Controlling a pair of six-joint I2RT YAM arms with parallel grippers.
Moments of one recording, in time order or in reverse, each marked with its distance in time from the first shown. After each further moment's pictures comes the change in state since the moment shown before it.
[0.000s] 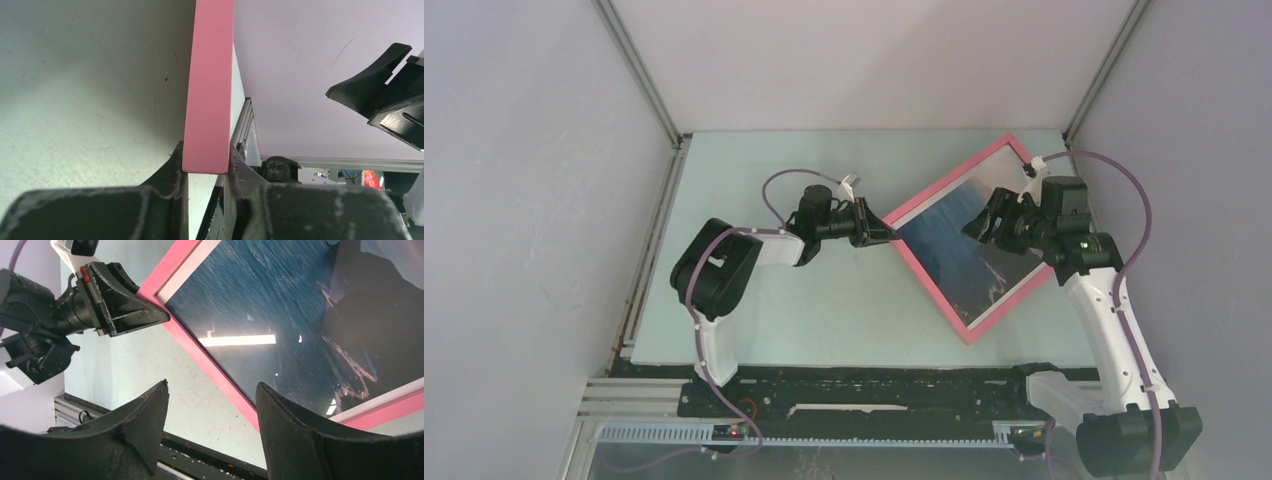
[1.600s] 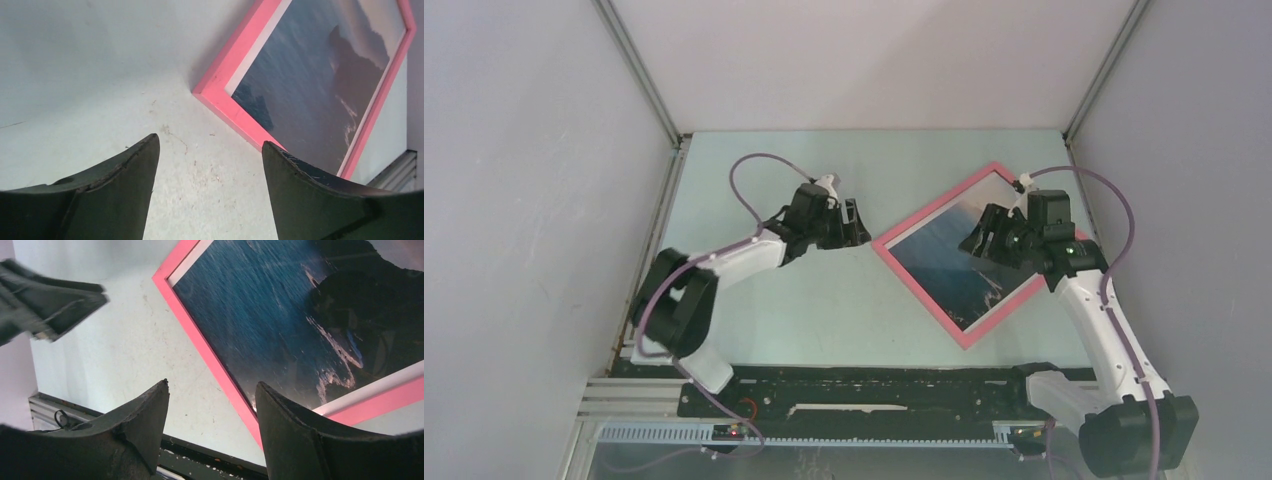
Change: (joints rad) left arm -0.019 -0.223 0.042 -0.687 -0.538 0.429; right arm 0.028 0.002 -0.130 0.036 0.042 -0.003
